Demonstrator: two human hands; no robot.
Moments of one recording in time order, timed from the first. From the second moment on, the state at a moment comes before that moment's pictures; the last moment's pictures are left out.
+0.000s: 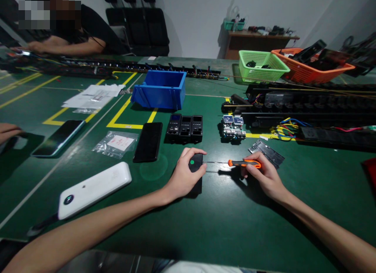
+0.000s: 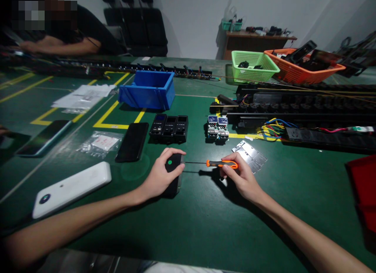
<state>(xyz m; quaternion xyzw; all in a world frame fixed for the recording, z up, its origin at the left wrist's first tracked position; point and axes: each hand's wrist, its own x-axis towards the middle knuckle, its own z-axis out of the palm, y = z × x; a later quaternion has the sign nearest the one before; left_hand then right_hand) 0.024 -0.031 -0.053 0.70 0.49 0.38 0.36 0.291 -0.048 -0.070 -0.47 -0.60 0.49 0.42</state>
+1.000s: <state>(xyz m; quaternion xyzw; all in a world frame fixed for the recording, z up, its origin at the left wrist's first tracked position) 0.023 -0.031 -0.053 0.70 0.49 0.38 0.36 0.291 -0.047 -0.068 -0.45 -0.59 0.51 0.43</state>
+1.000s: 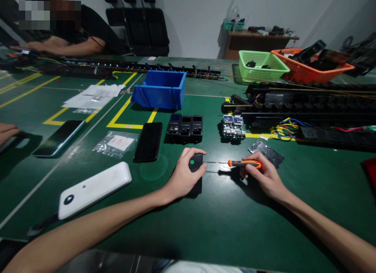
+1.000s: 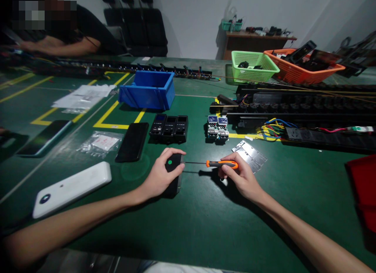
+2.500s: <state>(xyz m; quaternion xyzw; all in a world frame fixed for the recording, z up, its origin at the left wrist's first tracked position) 0.024 -0.031 -0.052 0.70 0.50 0.37 0.36 0.289 -0.047 -0.065 -0.48 -0.60 0.48 0.42</state>
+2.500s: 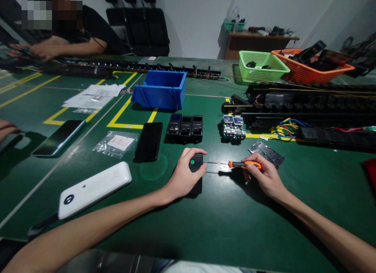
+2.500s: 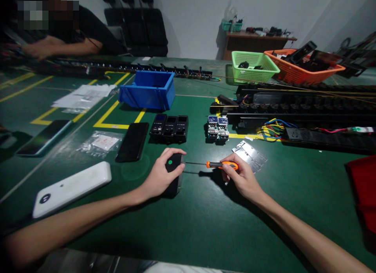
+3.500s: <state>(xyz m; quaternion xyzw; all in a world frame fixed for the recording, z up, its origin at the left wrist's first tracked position) 0.024 -0.031 -0.053 0.70 0.50 0.37 0.36 0.291 -0.046 -0.067 -0.50 -0.59 0.45 0.44</state>
